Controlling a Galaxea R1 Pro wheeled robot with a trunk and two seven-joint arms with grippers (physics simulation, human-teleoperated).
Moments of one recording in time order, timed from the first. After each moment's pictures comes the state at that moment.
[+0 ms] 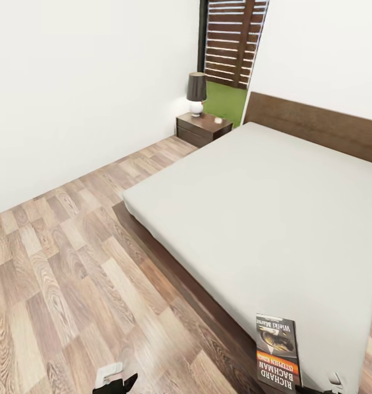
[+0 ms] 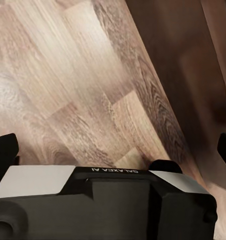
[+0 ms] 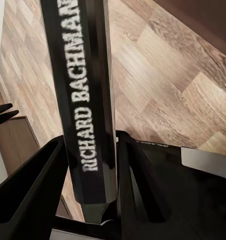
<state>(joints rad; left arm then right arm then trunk) -0.46 0.08 0.29 -0.02 0.07 -0.20 -0.51 -0.35 -0.45 -0.27 -0.21 -0.10 0.08 1.29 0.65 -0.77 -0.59</state>
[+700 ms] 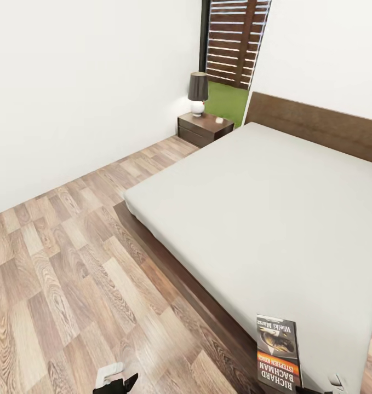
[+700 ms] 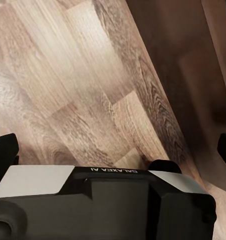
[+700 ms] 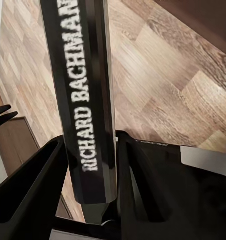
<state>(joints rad) -0.46 0.07 0.29 -0.02 0.07 -0.20 -0.51 -0.35 -0.45 -0.28 -0.20 -0.11 0.08 1.28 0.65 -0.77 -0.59</state>
